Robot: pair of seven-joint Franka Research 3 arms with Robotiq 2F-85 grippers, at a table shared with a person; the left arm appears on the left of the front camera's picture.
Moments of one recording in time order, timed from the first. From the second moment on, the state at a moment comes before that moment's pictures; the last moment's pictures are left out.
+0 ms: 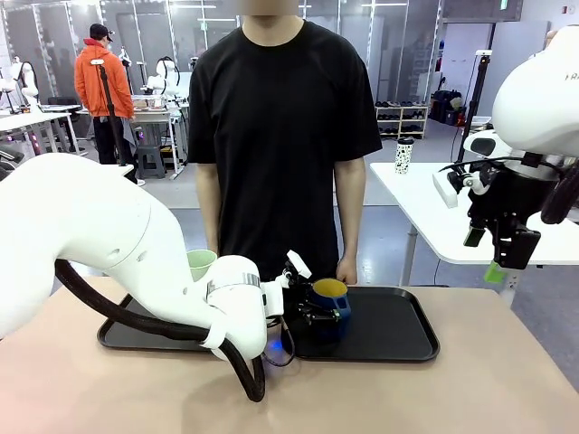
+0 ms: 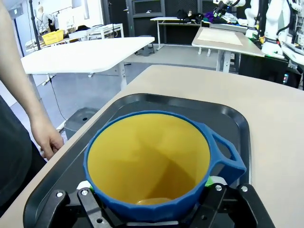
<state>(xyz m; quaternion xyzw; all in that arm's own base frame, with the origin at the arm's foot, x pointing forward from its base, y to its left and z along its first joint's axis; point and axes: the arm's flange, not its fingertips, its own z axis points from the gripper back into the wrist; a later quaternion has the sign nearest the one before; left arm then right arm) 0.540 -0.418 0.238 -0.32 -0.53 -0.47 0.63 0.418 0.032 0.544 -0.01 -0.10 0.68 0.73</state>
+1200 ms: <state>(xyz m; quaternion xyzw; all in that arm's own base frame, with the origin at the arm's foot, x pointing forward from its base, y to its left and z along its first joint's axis) 0.530 -0.399 0.225 -0.32 -0.51 -0.47 0.65 0.418 0.032 0.544 -0.01 -0.10 0.68 0.73</state>
